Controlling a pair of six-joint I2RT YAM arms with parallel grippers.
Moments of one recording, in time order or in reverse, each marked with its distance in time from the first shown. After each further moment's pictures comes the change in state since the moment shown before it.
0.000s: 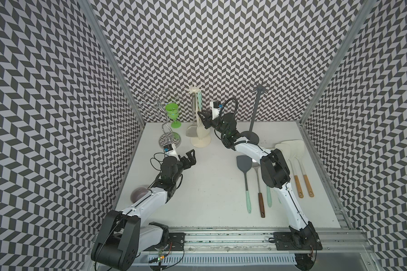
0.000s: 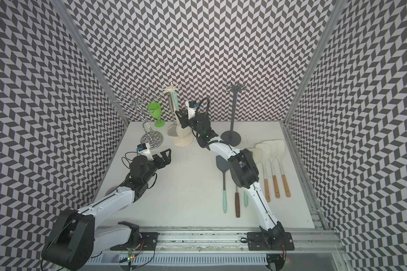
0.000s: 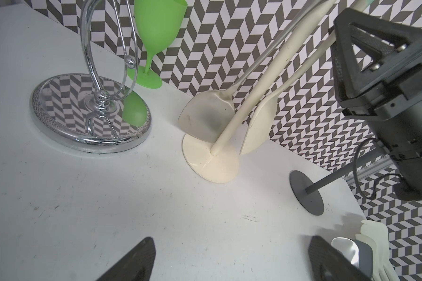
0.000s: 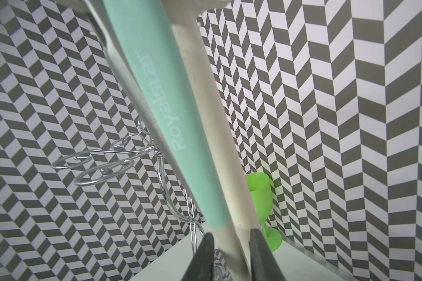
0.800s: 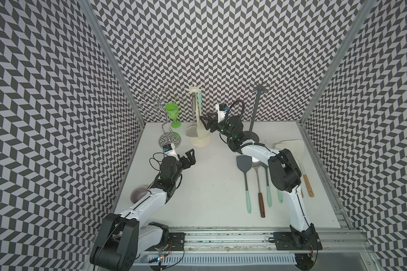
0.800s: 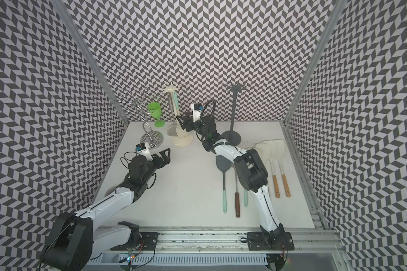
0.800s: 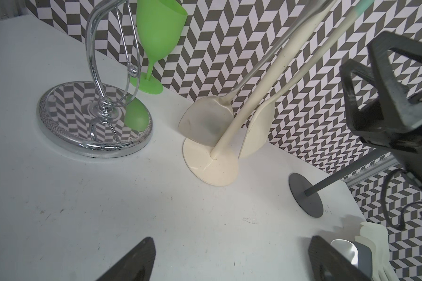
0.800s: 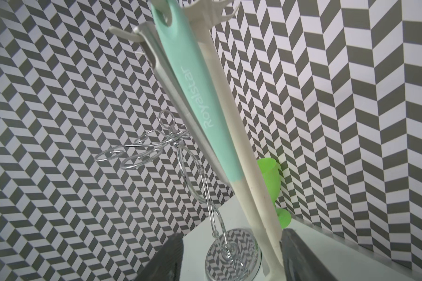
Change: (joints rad) left arm 0.000 -0.024 0.002 -0.016 -0.006 0.006; right arm -0.019 -0.159 -0.261 0.084 -0.052 0.087
